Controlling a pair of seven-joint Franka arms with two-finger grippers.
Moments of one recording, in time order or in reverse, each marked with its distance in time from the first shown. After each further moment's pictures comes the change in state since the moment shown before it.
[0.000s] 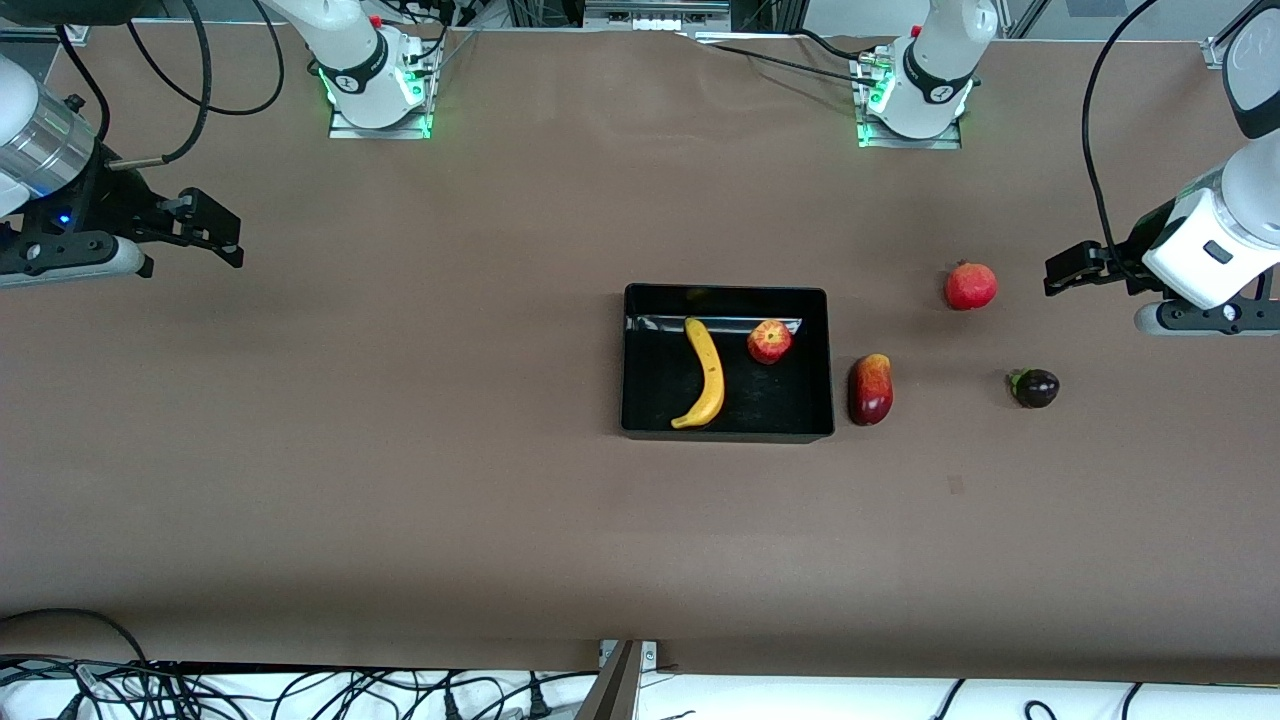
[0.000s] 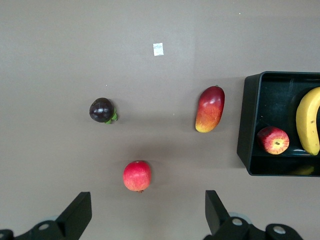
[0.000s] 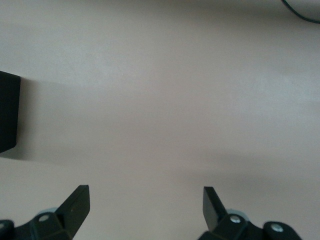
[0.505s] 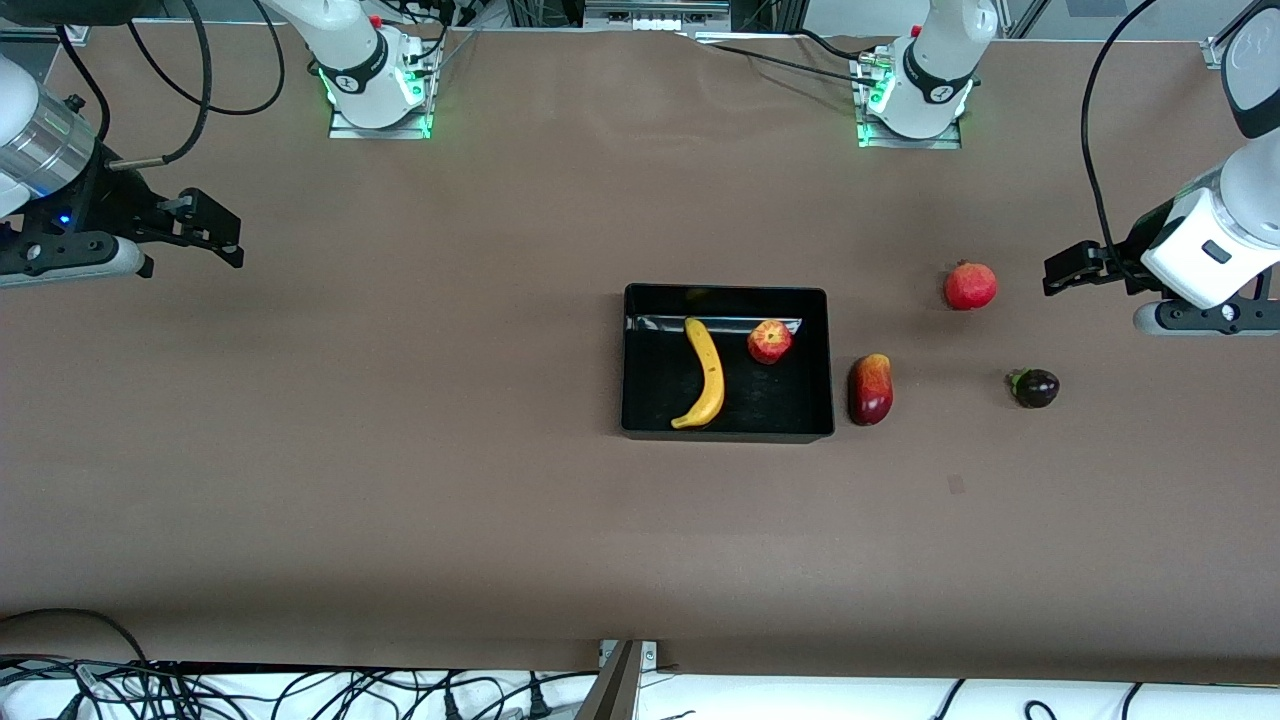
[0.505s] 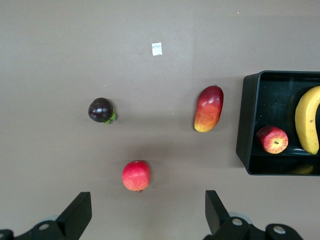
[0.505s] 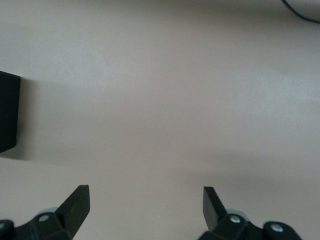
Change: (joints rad) left arm -0.001 0.000 -0.008 0.000 0.000 -0.005 -0.001; right arm 0.000 0.000 0.000 0.000 0.000 0.000 0.000
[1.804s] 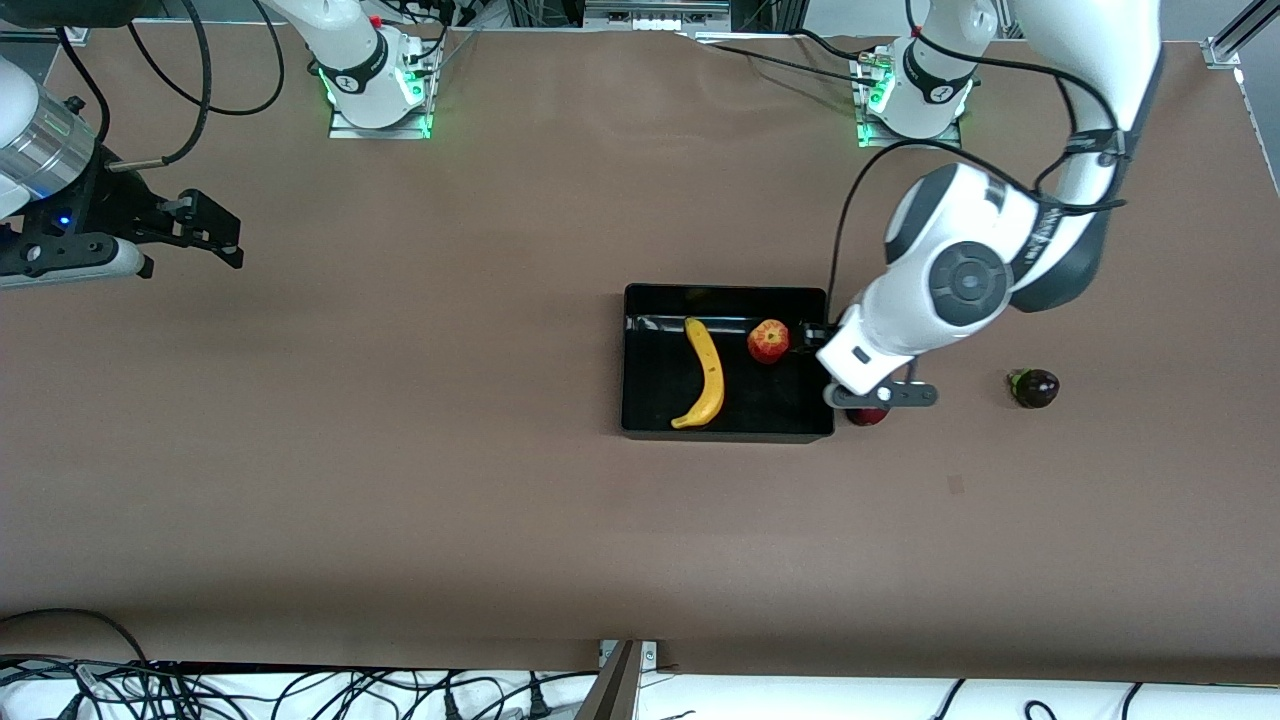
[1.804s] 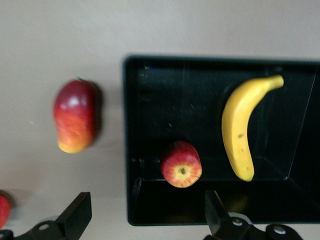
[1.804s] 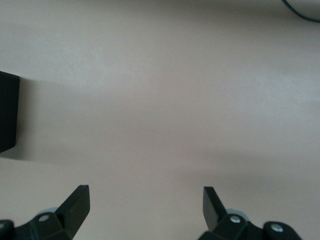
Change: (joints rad) left arm -0.152 0.349 -0.259 -0.022 0.005 0.283 -0.391; right arm 0.000 0.001 -0.001 -0.001 0.000 0.000 0.000
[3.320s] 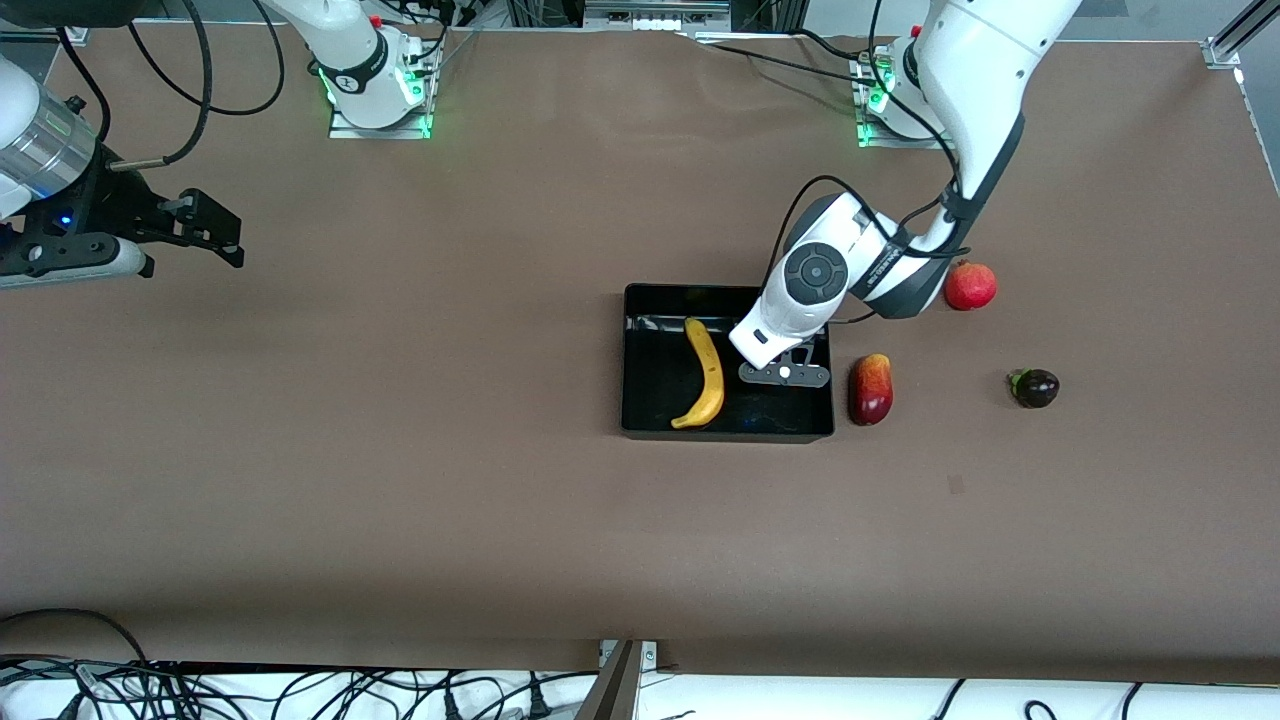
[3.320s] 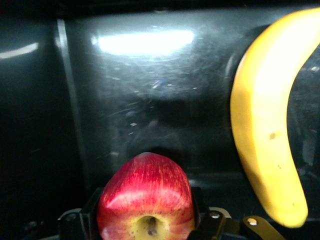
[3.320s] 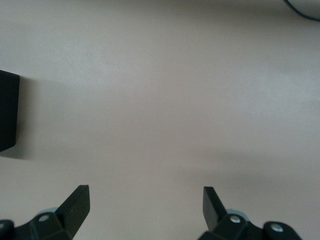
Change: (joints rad) left arm -0.100 0.089 0.002 -0.219 0.150 0.322 -0.136; right arm 0.000 0.000 0.000 0.000 0.000 -0.004 0.000
